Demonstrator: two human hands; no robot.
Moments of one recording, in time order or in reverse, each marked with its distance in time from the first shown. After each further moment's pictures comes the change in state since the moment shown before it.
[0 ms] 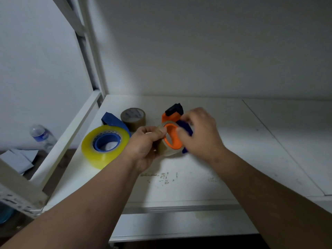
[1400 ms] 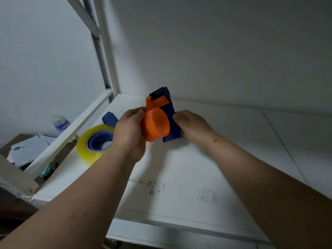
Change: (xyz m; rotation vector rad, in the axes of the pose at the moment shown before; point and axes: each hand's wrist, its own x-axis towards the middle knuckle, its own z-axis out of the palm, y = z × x) left_hand 0.009 0.026 0.039 -0.125 0.398 0.347; right_hand 0.061 0.040 0.007 0.497 -0.493 0.224
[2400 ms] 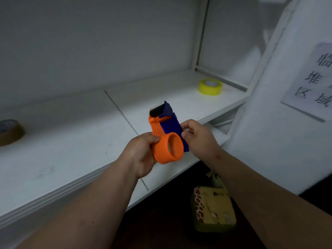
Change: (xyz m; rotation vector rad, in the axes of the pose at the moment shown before) left_hand -0.322 -0.178 0.221 0.281 -0.905 -0.638; right_hand -0.438 0.150 -0.205 -0.032 0.754 0.312
